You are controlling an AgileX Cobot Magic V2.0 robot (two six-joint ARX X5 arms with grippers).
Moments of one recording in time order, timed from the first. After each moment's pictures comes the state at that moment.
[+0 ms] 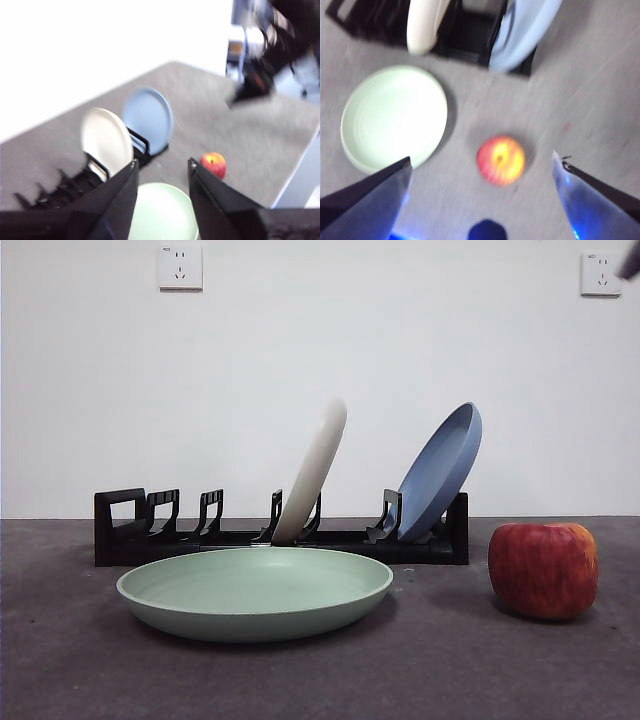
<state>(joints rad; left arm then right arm) -1.08 0.69 1.44 -1.01 -0.34 -0.06 0.35 1.10 1.28 -1.04 -0.12 0.06</state>
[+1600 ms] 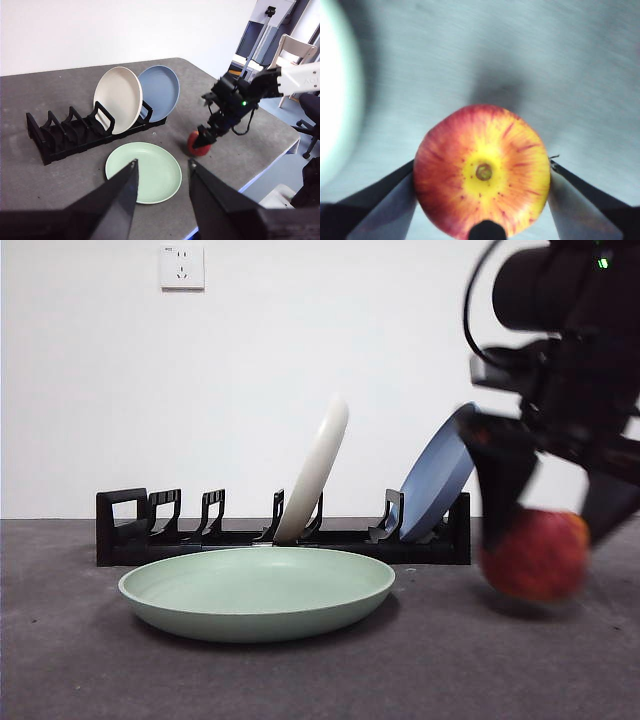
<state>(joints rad) -1.08 0.38 1.44 -1.33 -0.36 -0.35 0.42 1.52 0.99 -0.64 -0.11 0.18</state>
